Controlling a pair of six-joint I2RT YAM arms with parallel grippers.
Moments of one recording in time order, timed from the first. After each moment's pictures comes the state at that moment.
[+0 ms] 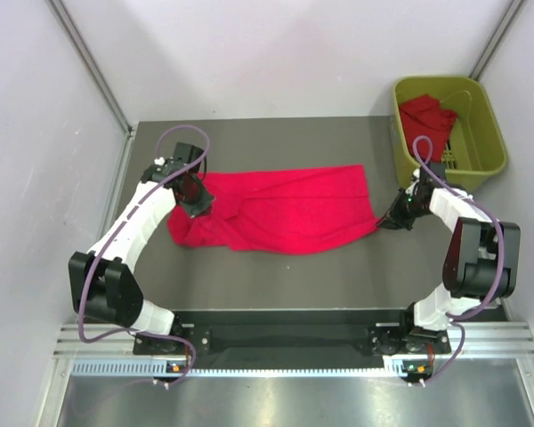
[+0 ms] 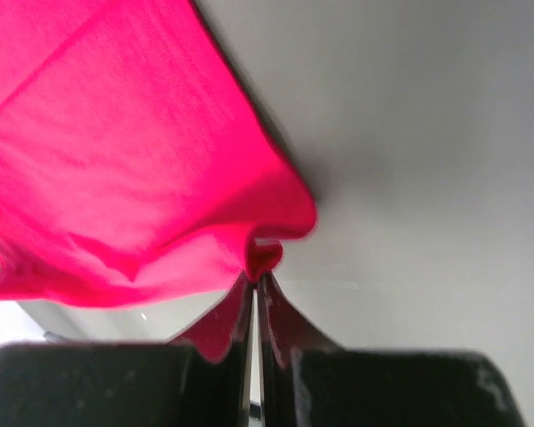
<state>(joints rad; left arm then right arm) -0.27 1.45 1.27 -0.93 -0.11 -0.84 -0.15 1.60 0.97 -0.60 -0.41 0.46</state>
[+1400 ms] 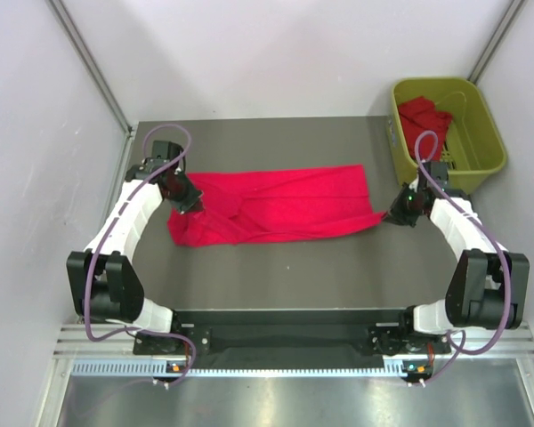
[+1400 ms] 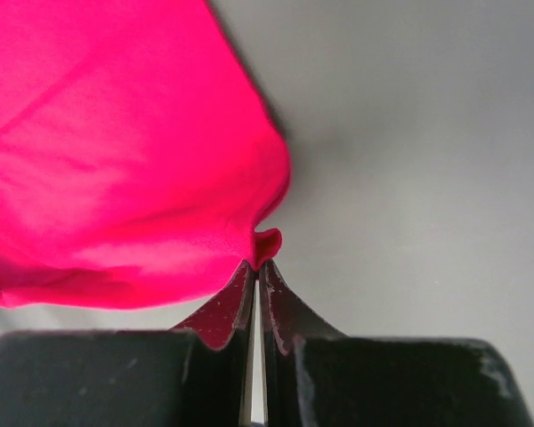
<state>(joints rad) -0.09 1.47 1.26 -0.88 0.08 -0.76 -0.10 1.40 0.90 -0.57 -0.26 0.49</state>
